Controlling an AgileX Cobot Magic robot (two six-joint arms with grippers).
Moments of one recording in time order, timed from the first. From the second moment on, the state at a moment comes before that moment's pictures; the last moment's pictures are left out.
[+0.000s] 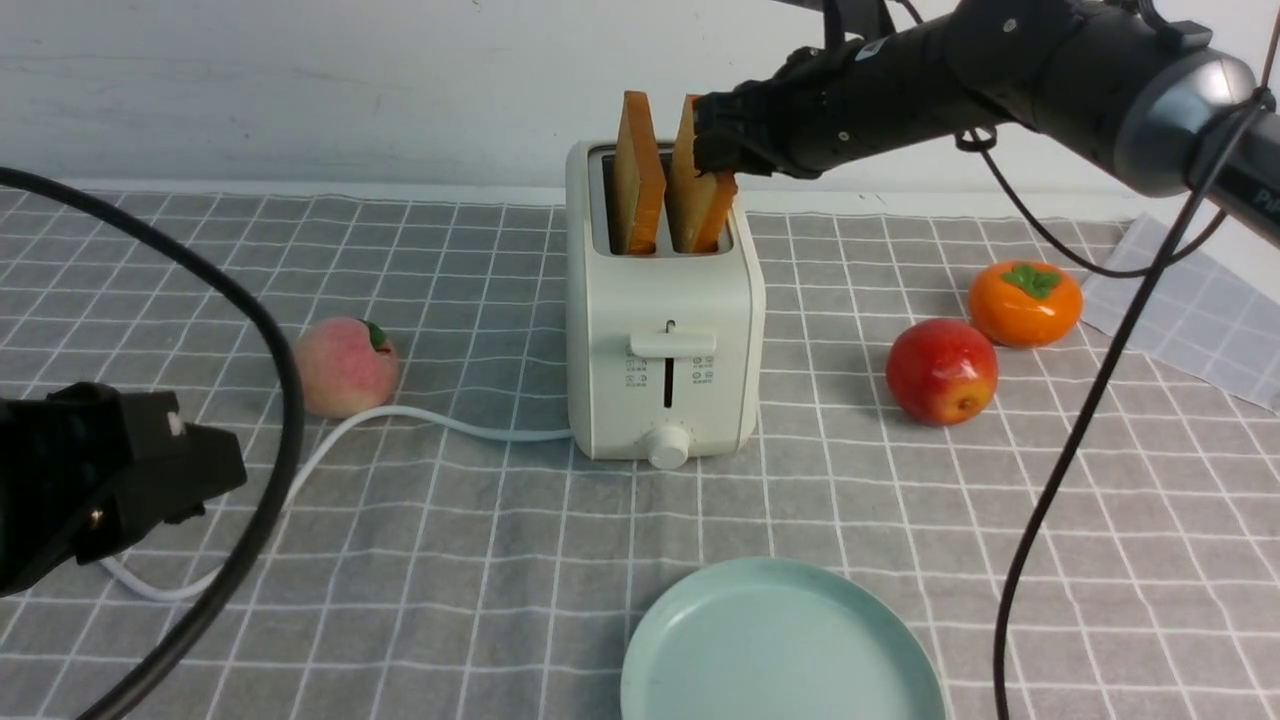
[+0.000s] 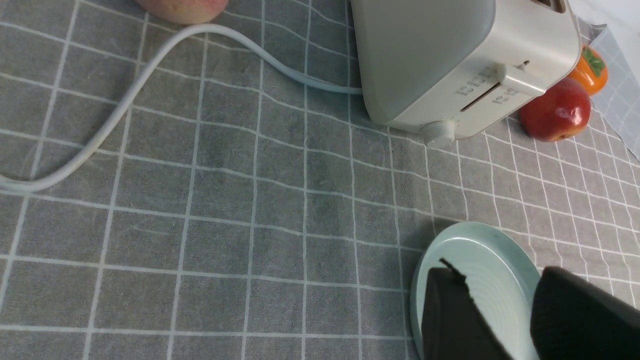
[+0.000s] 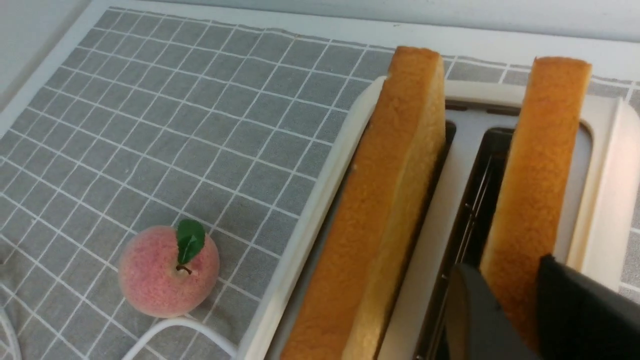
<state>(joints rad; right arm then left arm) 0.32 2.13 -2.03 0.63 0.63 -0.33 -0.12 0.81 -0.75 -0.46 0.68 -0.17</state>
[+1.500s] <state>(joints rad) 0.15 1.76 -2.16 0.38 1.15 -0.29 -0.12 0.81 -0.75 -0.47 0.70 -0.17</state>
